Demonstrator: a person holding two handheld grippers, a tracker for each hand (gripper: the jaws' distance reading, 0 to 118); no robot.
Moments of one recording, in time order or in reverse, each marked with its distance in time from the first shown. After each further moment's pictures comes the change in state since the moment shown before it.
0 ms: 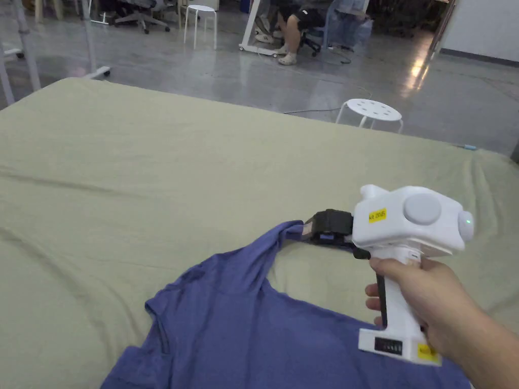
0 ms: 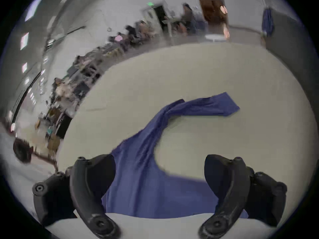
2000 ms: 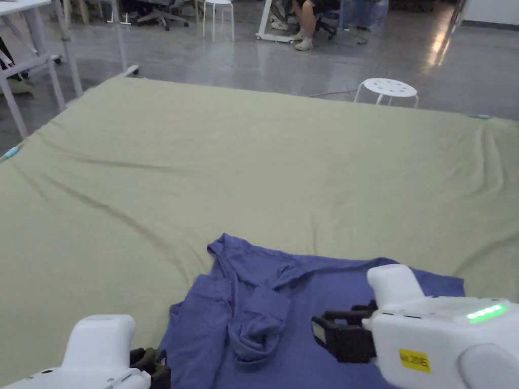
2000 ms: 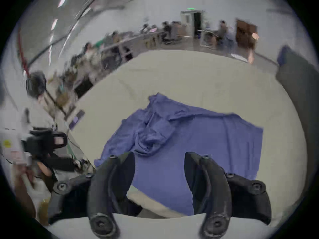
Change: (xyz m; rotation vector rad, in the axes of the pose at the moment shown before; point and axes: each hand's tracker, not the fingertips) left arm 0.003 -0.051 0.092 0.029 -0.089 0.099; right arm -0.087 -0.335 0.240 0.105 0.085 0.320
